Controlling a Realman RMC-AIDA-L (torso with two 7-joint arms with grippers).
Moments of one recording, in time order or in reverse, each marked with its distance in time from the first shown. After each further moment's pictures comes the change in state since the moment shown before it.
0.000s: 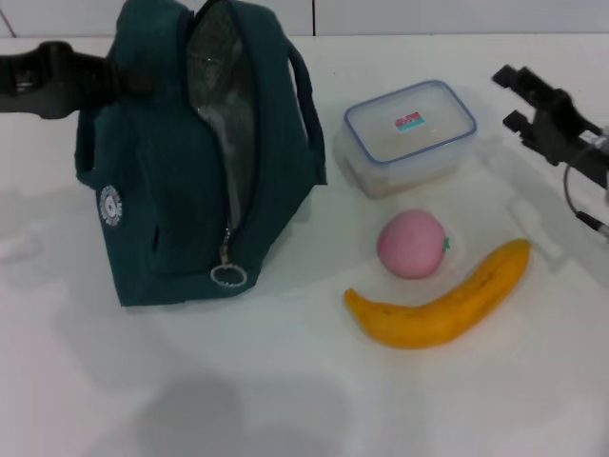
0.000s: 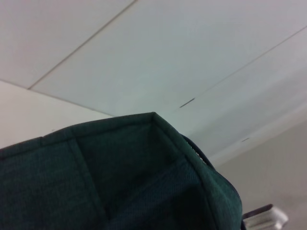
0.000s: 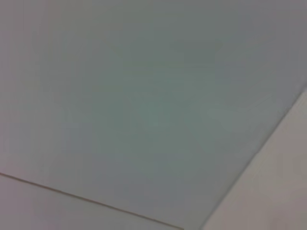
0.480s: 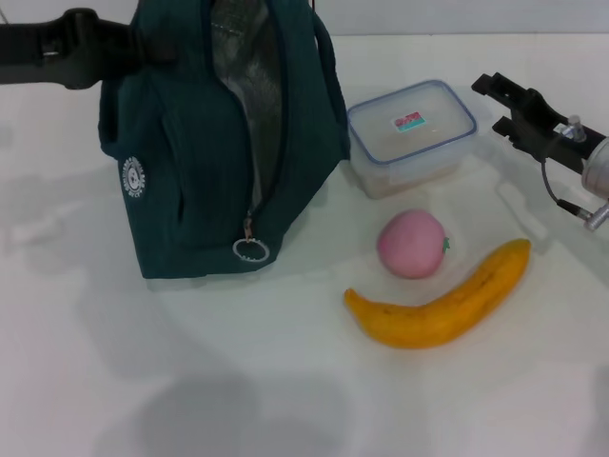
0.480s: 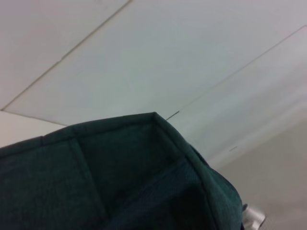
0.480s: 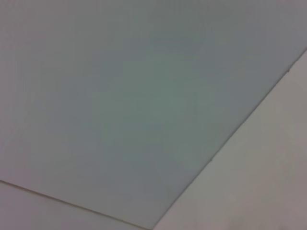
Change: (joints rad) left arm -0.045 -0.020 0.006 -0.001 -0.025 -0.038 0.000; right arm 0.098 0.000 -0.055 0.015 0.000 0.215 0.002
